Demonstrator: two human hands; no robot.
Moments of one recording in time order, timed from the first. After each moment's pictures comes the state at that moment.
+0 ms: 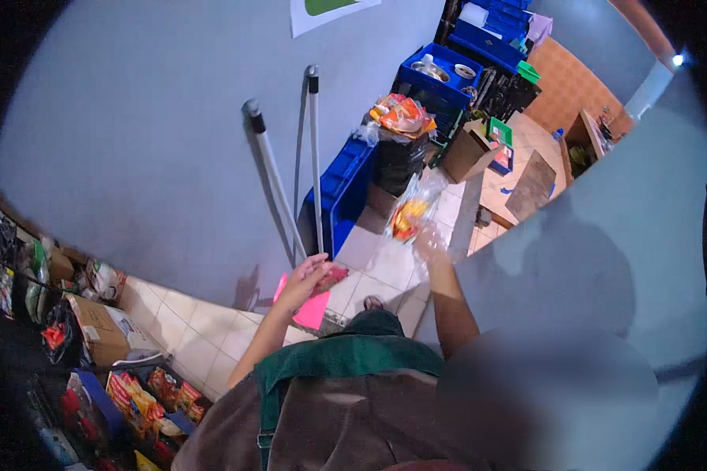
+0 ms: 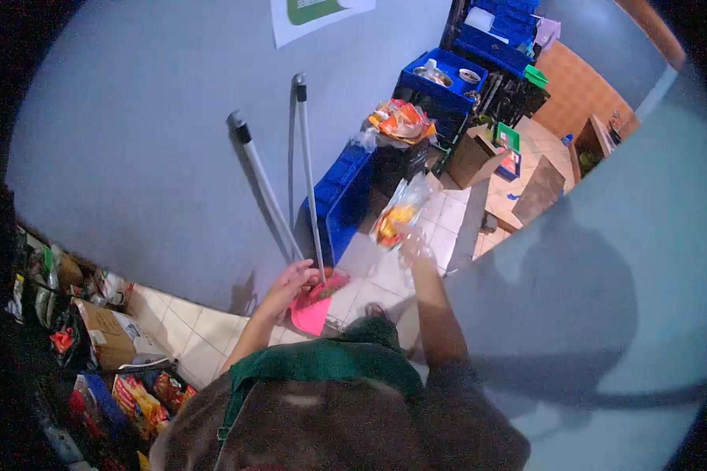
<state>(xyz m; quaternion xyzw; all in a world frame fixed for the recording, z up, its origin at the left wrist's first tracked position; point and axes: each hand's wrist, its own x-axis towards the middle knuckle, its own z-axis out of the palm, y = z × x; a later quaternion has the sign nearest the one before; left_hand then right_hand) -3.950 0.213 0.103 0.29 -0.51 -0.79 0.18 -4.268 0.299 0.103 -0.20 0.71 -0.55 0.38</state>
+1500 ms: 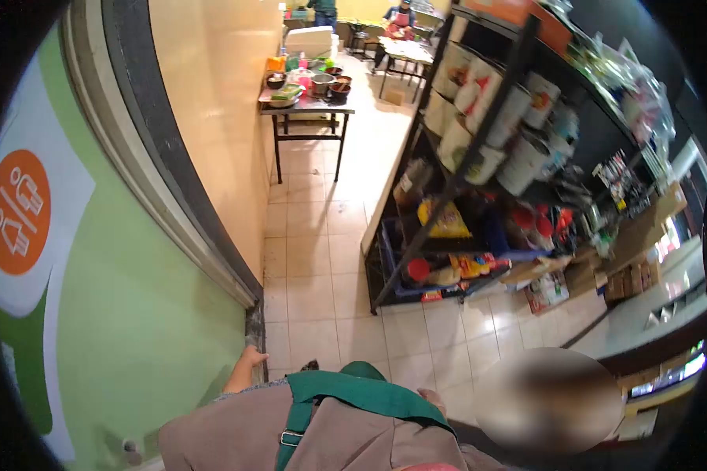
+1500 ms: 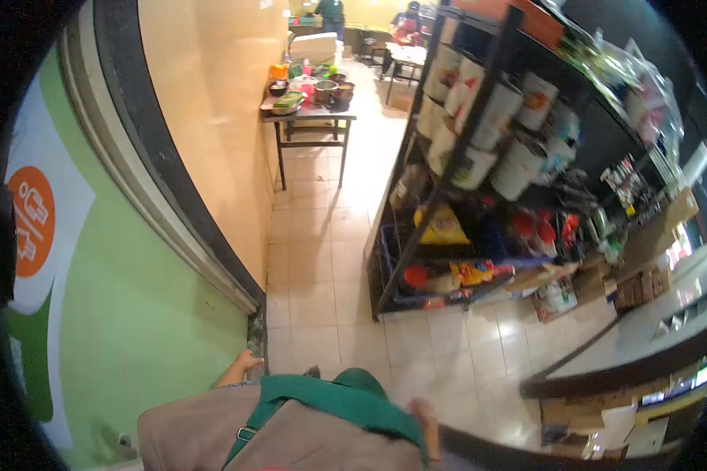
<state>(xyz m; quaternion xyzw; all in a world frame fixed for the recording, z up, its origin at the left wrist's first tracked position) -3.688 0.904 -0.169 0.81 0.40 -0.26 0.33 -3.622 0.264 -0.173 -0.66 0.25 0.33 0.62</state>
